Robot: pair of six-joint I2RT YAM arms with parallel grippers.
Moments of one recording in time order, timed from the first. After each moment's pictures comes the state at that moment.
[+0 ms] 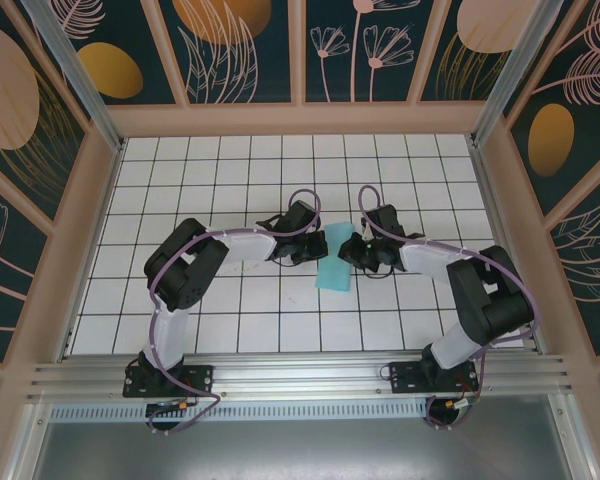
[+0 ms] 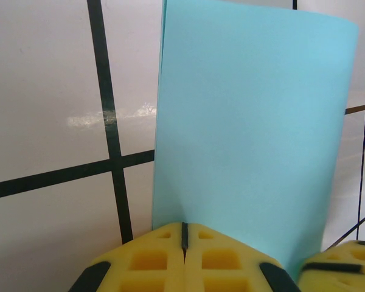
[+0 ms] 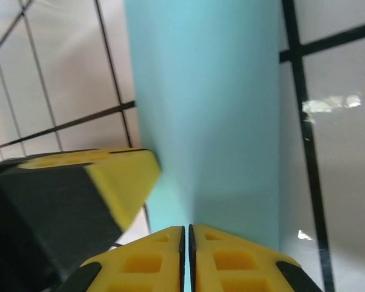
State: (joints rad) left arm -0.76 2.06 1.22 -0.08 0.26 -0.86; right arm 0.42 1.58 0.72 -0.12 -0.41 0.80
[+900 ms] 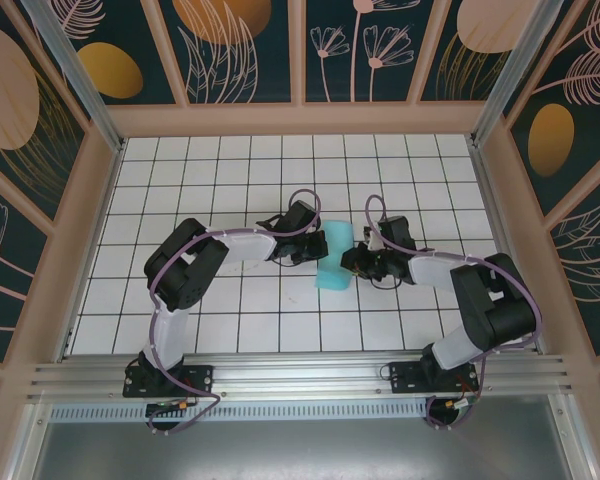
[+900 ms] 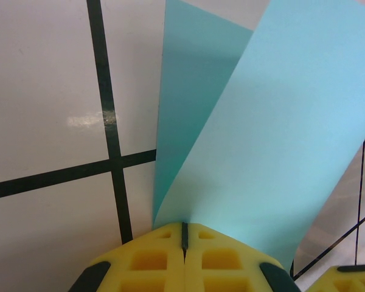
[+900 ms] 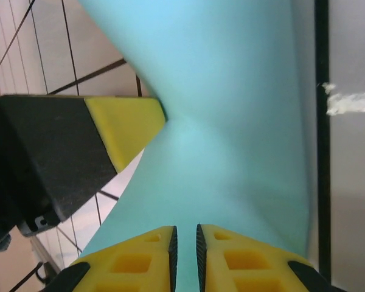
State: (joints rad) left arm -0.76 2.06 1.22 -0.08 0.26 -0.86; right arm 0.36 1.53 0.56 0.06 -0.61 0.73
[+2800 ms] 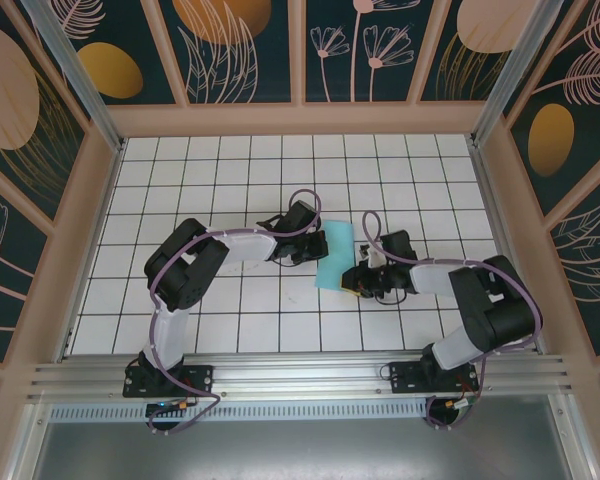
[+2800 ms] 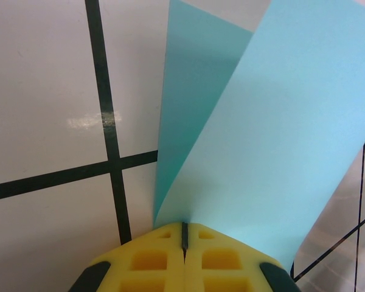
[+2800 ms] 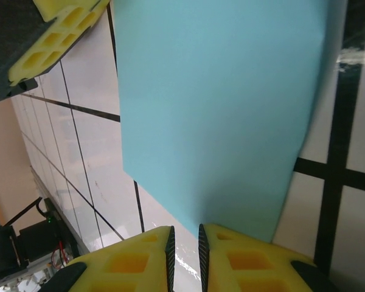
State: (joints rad) left arm -0.76 2.06 1.22 -0.08 0.25 -0.86; right arm 0.36 1.51 0.48 -0.02 -0.73 0.63
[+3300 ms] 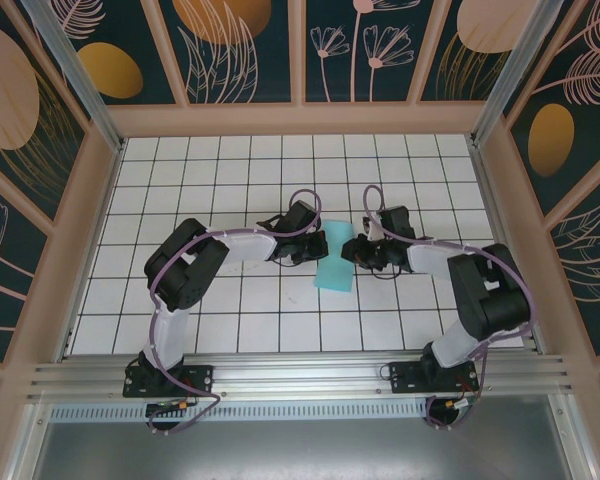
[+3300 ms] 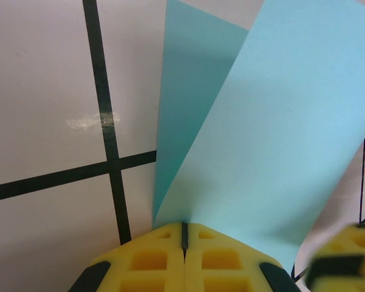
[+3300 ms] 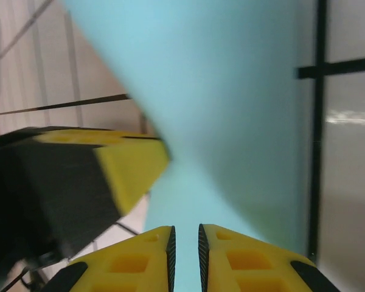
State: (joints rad) left arm -0.76 2.06 1.22 -0.08 0.26 -0.86; right arm 0.33 1.62 0.67 -0.01 -0.59 0.63
